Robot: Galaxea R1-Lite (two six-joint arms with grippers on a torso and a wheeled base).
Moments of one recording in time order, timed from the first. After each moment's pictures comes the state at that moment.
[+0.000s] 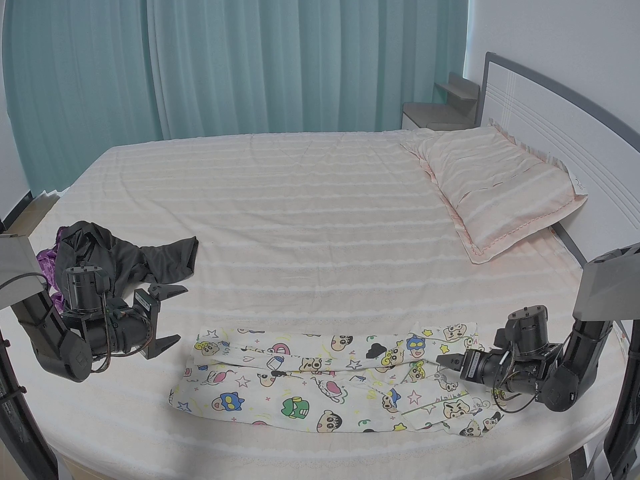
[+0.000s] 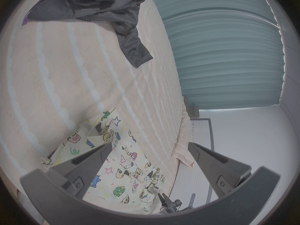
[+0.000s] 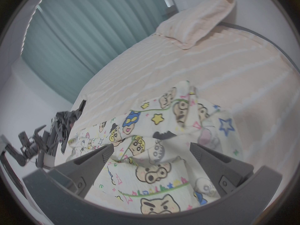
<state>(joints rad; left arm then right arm) 0.07 2.04 -0.47 -1.06 -0.52 -1.19 0.31 2.18 -0.32 -1.14 0.05 0.58</state>
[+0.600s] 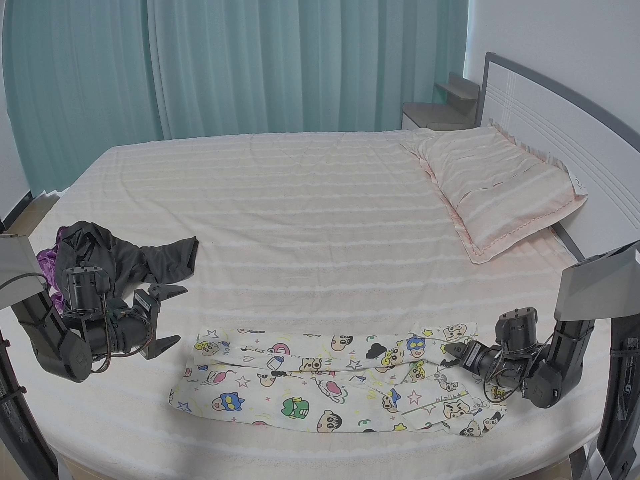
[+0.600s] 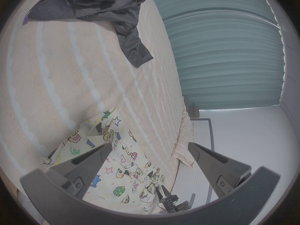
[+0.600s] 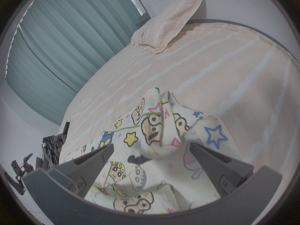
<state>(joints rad) 0.07 2.04 -0.47 -1.06 -0.52 -1.19 0.27 2.31 -0.40 -1.20 -0.09 0.73</state>
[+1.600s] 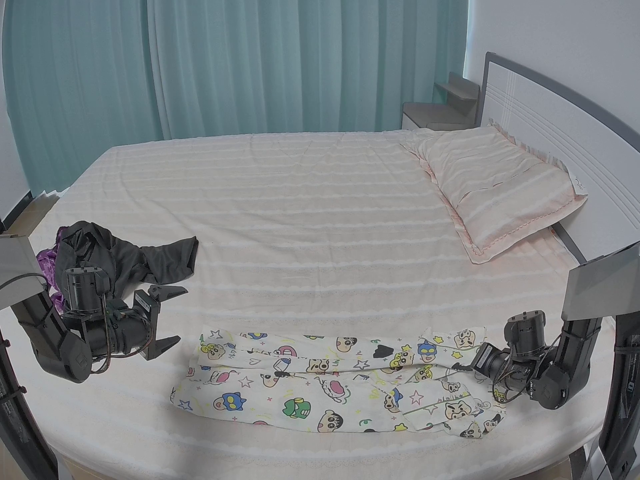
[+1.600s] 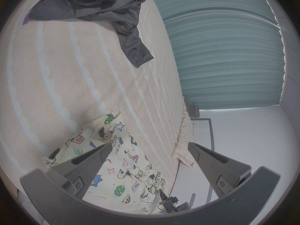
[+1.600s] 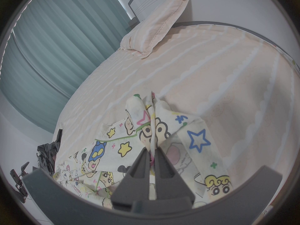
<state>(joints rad) 0.07 2.04 -0.46 -1.06 -0.52 -1.19 0.23 2.29 -0.35 -1.20 -0.15 0.77</state>
